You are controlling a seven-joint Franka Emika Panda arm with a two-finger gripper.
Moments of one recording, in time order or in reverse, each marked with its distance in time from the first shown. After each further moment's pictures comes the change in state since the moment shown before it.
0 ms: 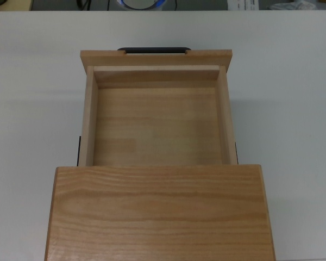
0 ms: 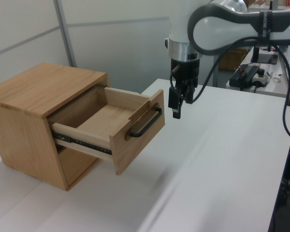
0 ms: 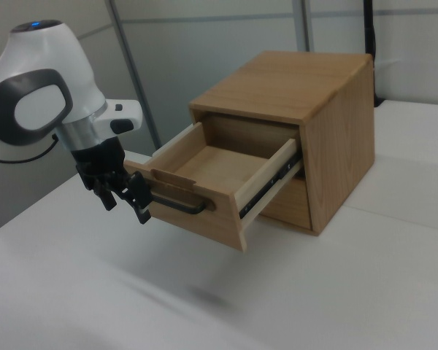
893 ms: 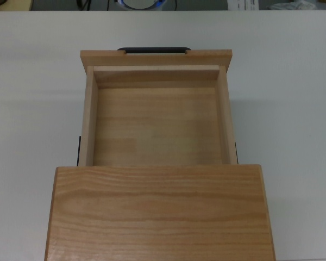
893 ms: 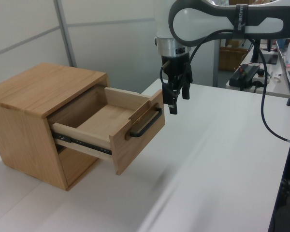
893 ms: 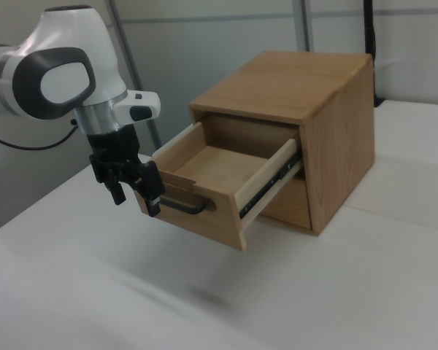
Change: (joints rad) arm -0.009 0.140 -0.001 0.183 -0.020 -0.141 -0.011
